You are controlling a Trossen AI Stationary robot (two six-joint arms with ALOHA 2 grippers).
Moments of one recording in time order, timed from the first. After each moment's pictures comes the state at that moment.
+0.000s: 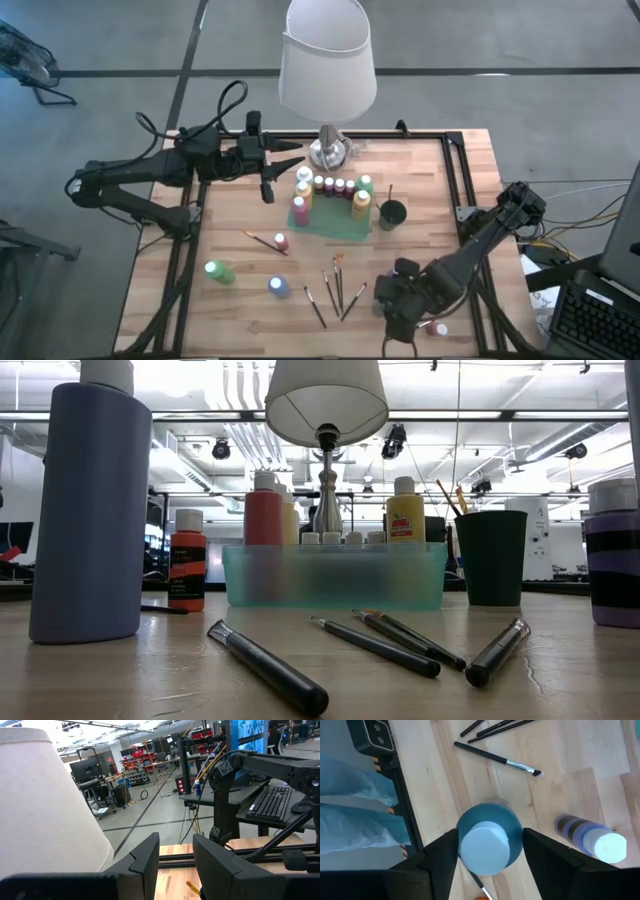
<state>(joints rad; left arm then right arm) 0.03 1.12 1.30 -0.11 -0.18 0.24 0.70 1.72 1.49 -1.03 0.10 1.00</state>
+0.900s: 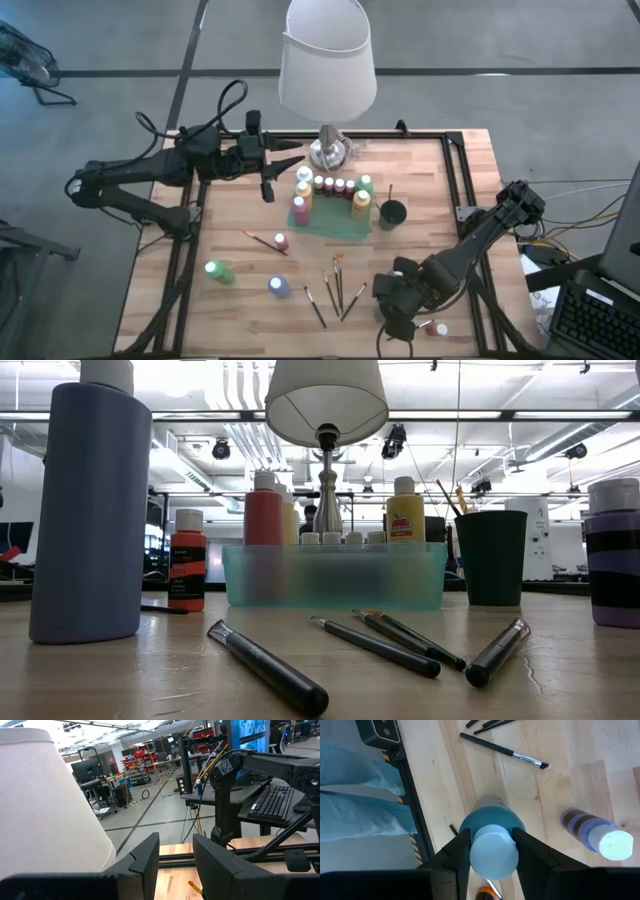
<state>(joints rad) 0.04 1.12 1.30 -0.11 -0.18 0.24 0.66 1.72 1.50 -1.04 0.01 0.96</state>
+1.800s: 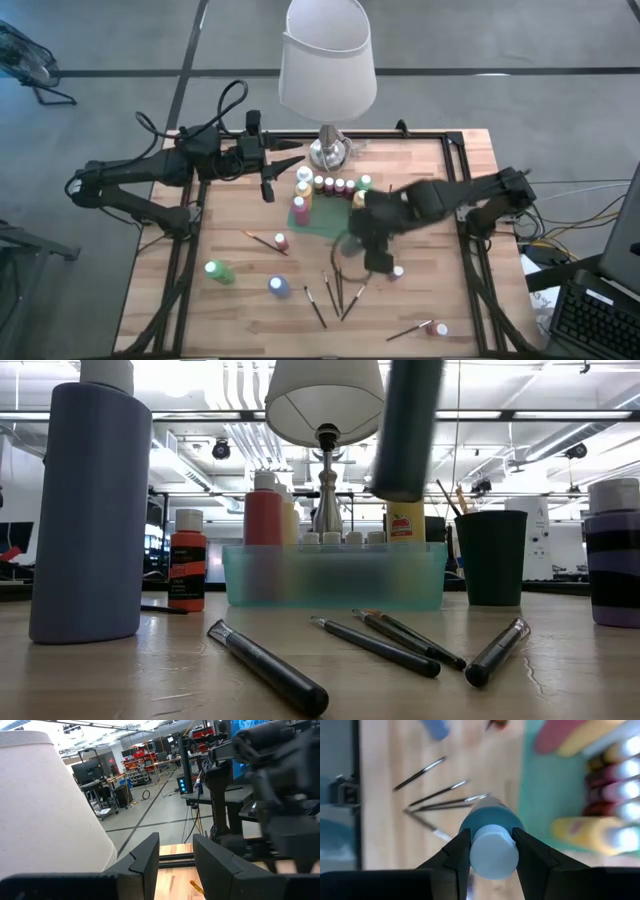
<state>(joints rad) 0.04 1.12 1.30 -0.11 -0.18 0.26 0.26 1.70 1.84 -1.27 0.08 0.34</state>
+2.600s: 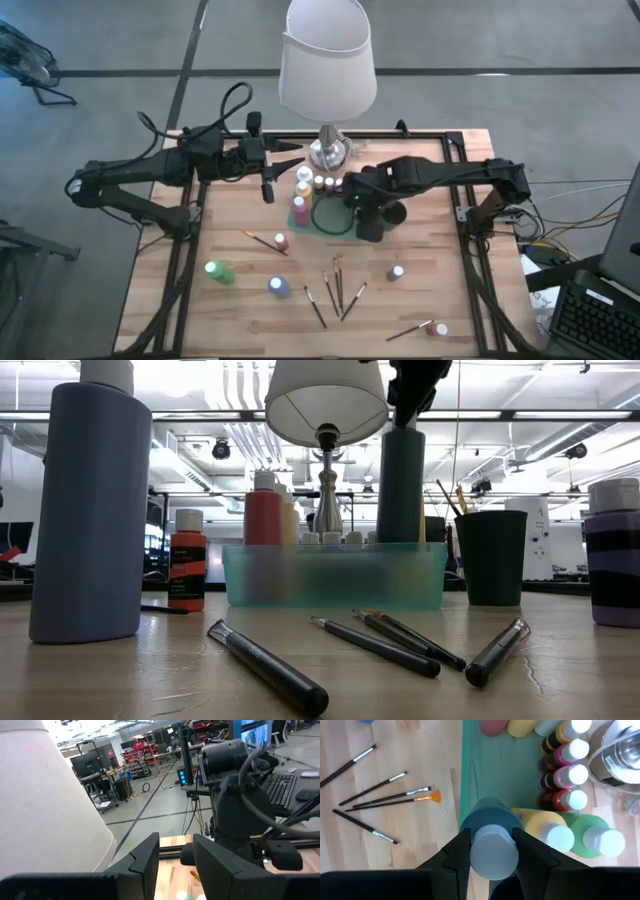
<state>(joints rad) 0.04 1.12 1.30 -0.16 -0.19 0.26 0.04 1.71 1.71 -1.24 0.06 0.18</state>
